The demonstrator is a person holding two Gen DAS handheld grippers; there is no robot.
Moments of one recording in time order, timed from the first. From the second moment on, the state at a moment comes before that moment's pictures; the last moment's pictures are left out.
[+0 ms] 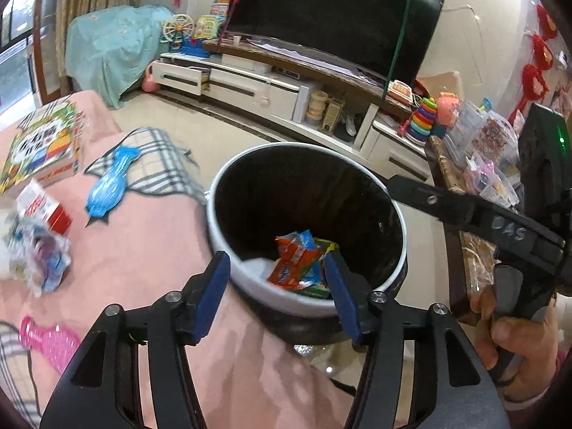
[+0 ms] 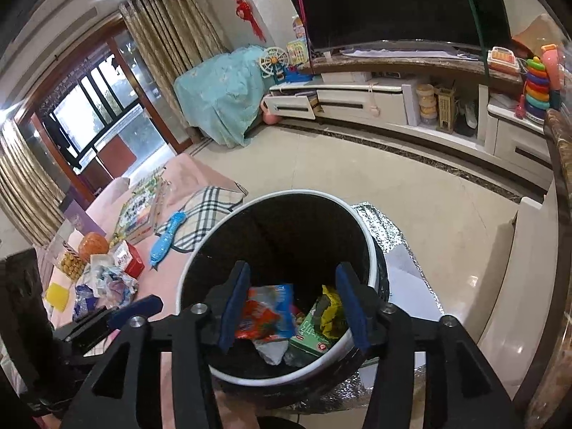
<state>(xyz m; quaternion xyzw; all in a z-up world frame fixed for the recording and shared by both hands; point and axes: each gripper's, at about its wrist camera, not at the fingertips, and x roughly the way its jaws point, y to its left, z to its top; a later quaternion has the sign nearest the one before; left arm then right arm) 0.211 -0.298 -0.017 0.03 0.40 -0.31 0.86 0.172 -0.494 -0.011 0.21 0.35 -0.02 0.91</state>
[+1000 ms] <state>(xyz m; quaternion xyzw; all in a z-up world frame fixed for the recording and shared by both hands) 0.150 -0.086 -0.043 -0.07 0.38 -0.14 0.91 0.150 -0.345 -0.029 0.20 0.35 0.09 0.91</state>
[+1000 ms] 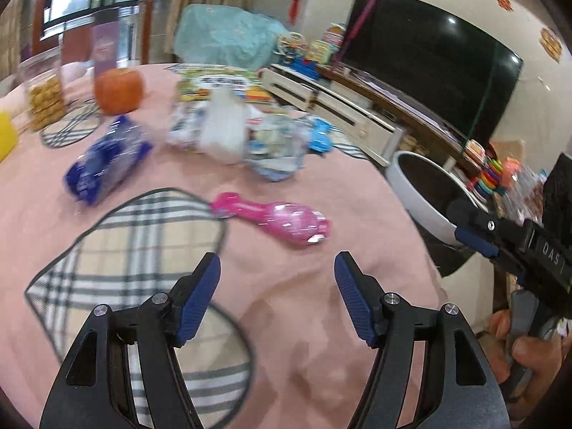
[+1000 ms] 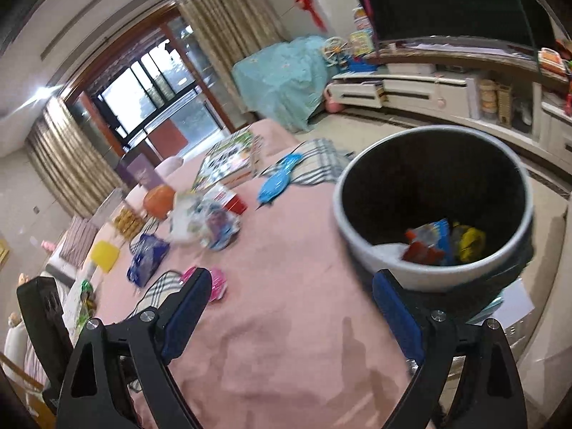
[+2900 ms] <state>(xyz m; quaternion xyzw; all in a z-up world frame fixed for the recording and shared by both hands) 0.239 0.031 -0.063 -0.08 0.39 -0.04 0.91 0.257 -0.235 -0.064 0.13 0.37 0.14 0.91</state>
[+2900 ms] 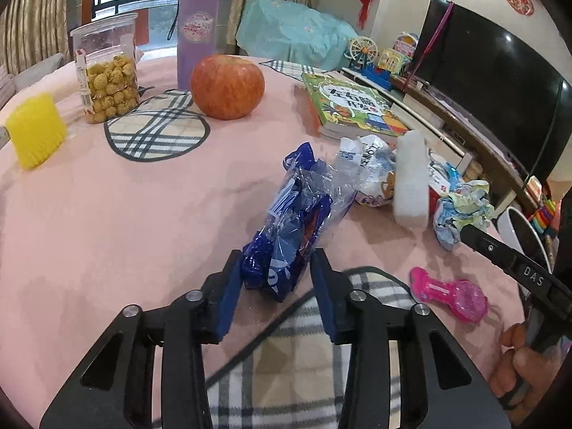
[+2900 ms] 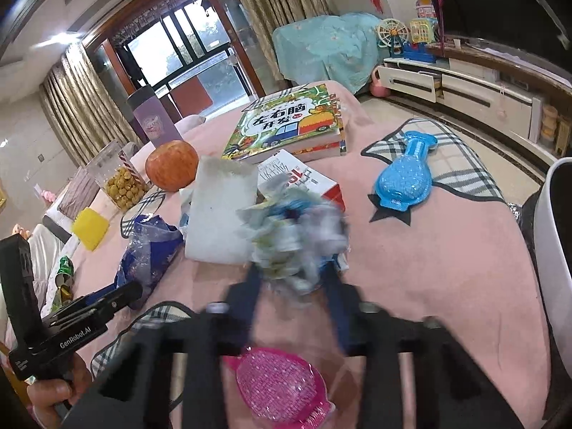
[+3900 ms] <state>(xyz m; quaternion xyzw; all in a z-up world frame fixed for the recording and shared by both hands) 0.171 -0.090 -0.032 -0.05 0.38 -0.16 0.91 0.159 -0.318 -0.035 0.17 0.34 0.13 0.91</state>
